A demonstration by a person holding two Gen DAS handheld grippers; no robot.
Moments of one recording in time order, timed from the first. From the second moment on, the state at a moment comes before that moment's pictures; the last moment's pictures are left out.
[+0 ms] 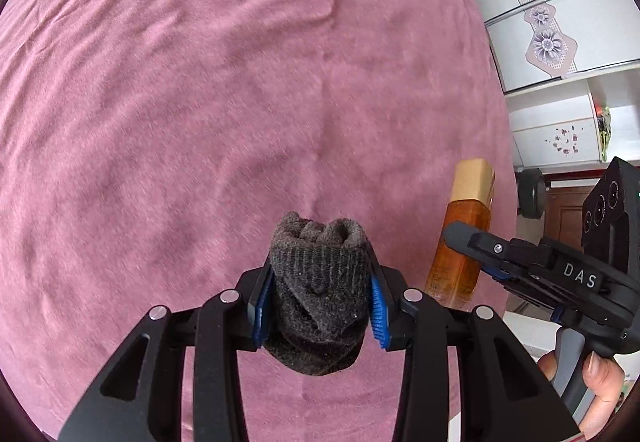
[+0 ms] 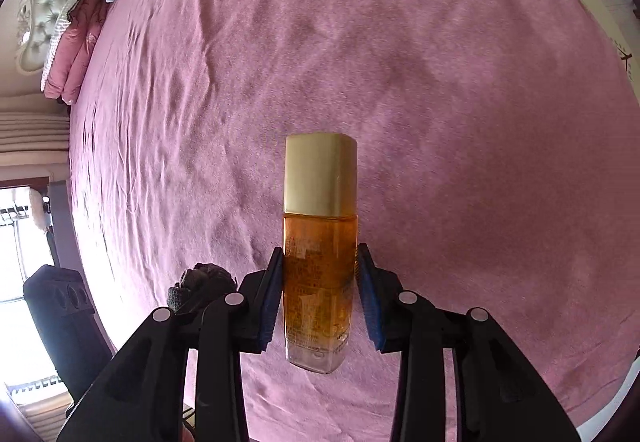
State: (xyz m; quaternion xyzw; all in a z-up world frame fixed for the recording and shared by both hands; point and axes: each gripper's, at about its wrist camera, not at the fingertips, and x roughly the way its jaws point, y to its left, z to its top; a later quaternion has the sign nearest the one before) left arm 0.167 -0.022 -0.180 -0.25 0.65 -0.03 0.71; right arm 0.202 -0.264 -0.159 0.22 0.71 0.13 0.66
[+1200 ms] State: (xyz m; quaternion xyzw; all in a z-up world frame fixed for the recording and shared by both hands) left arm 0.206 -0.470 -0.160 -0.06 0.69 -0.23 0.69; right arm 0.143 -0.669 -0.152 0.34 0.62 -0.02 0.71
